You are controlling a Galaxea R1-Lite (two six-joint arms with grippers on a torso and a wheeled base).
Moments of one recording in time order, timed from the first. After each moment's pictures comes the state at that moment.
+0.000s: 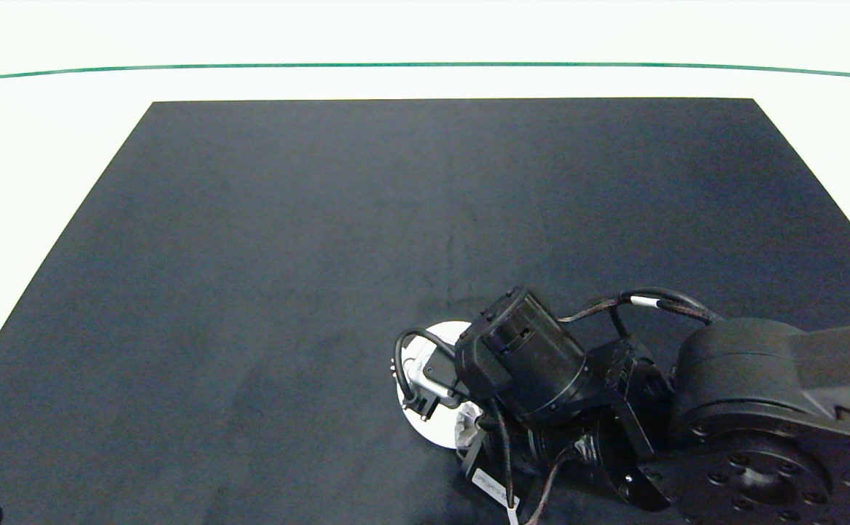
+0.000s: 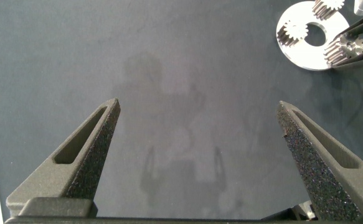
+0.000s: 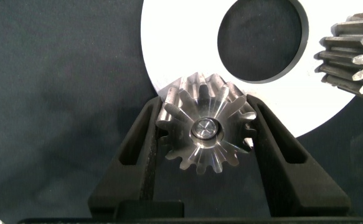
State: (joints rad) left arm -0.29 0.50 -0.67 0.38 0.00 0.13; right arm 0.96 1.87 -1.23 0.29 -0.30 -0.22
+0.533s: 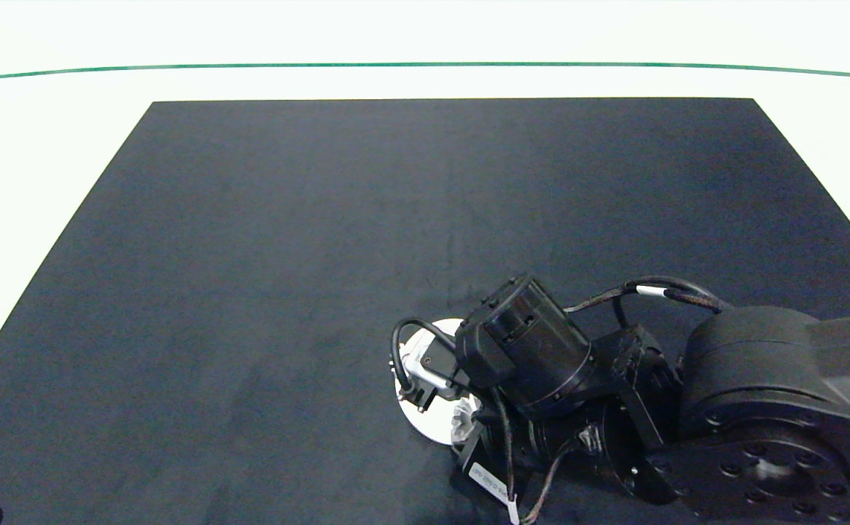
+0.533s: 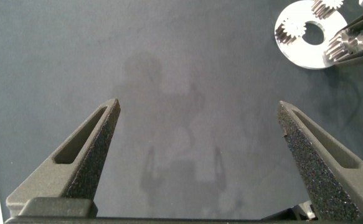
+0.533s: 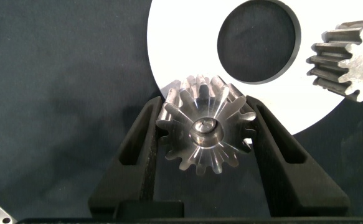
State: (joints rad) left arm -0.29 0.50 -0.67 0.38 0.00 0.13; right arm 0.97 1.85 -1.26 0.30 -0.30 -0.22
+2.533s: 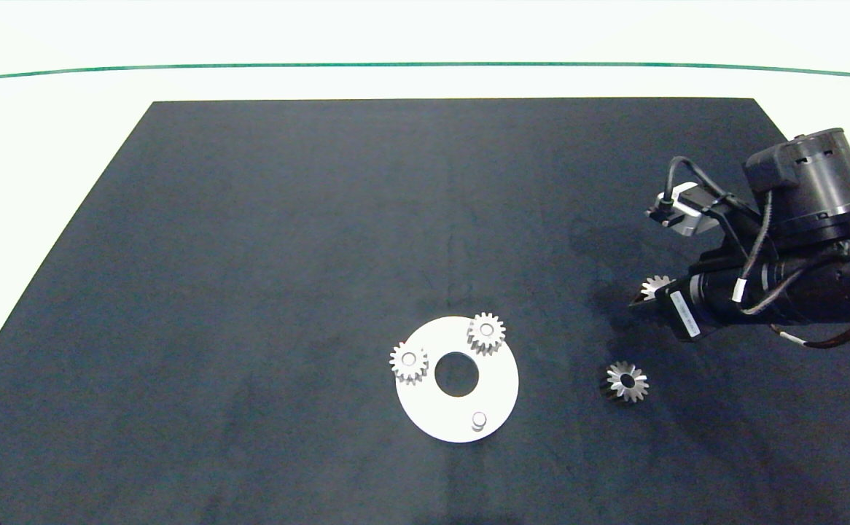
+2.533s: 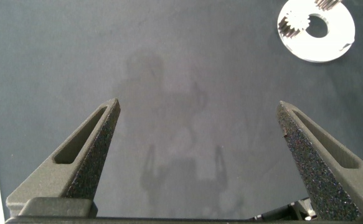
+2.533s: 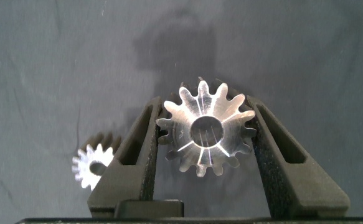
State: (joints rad) left arm -0.28 0.48 -0.66 0.39 0.01 0.13; right arm 0.33 1.61 -1.19 0.28 -0.14 -0.19
